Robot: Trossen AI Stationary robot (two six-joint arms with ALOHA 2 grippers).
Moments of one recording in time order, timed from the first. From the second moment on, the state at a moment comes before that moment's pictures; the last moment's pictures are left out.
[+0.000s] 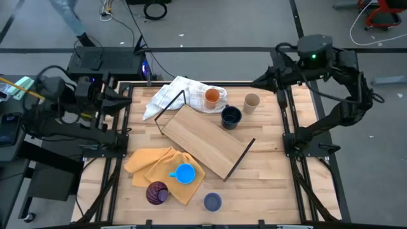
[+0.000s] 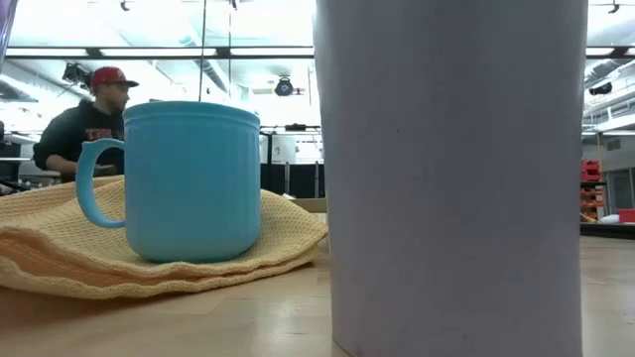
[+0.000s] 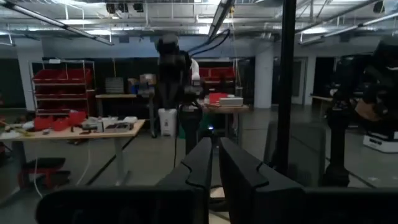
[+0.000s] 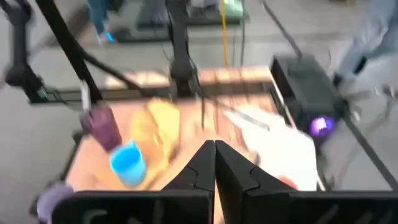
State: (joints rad) left arm -0.01 0.70 1.26 -0.36 0.00 0.01; right arm -0.21 1.35 2.14 -1.28 -0.18 -0.06
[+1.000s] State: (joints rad) left arm -0.01 0.91 1.48 -0.48 -0.03 0.05; right arm -0.13 1.53 2.06 -1.17 -0.21 -0.10
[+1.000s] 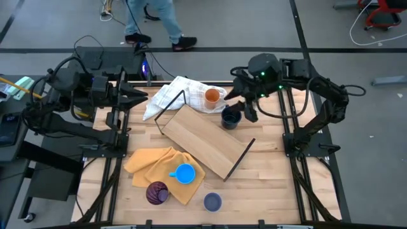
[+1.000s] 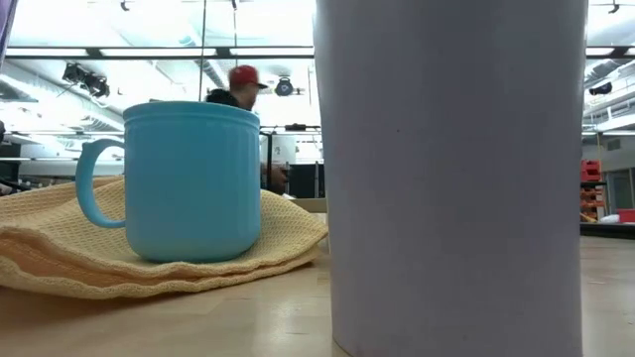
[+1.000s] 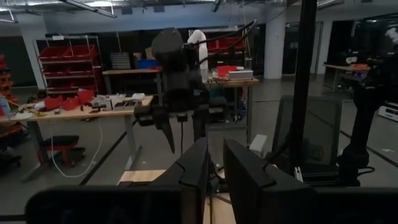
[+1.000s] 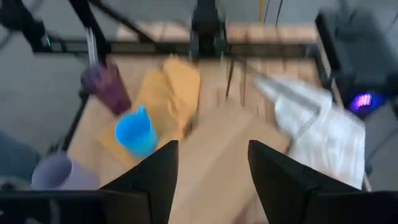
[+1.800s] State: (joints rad) left arm 0.05 0.93 1.48 -0.52 -0.06 0.20; right arm -0.22 1.65 2.06 -0.78 0.13 0.01
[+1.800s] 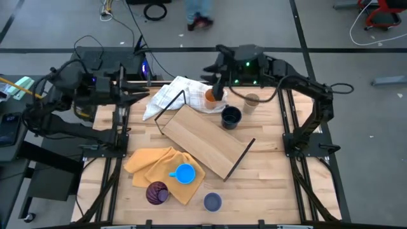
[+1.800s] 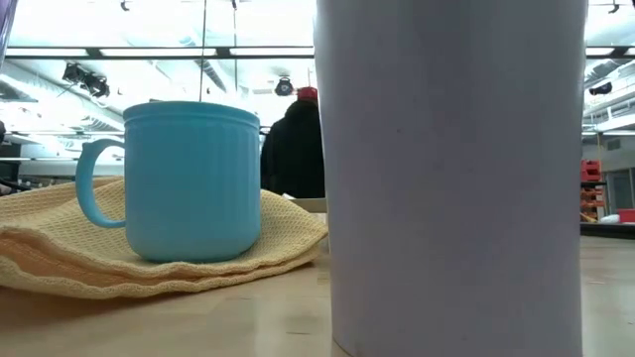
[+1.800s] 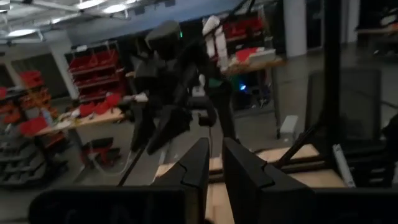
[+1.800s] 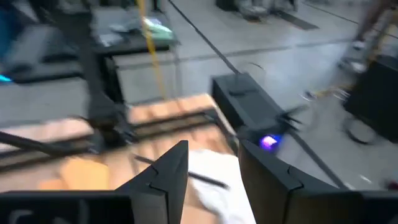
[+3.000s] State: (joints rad) left arm 0.16 1.09 1.48 -0.42 -0.06 0.21; right arm -0.54 1.60 1.54 -0.78 -0.17 -0.09
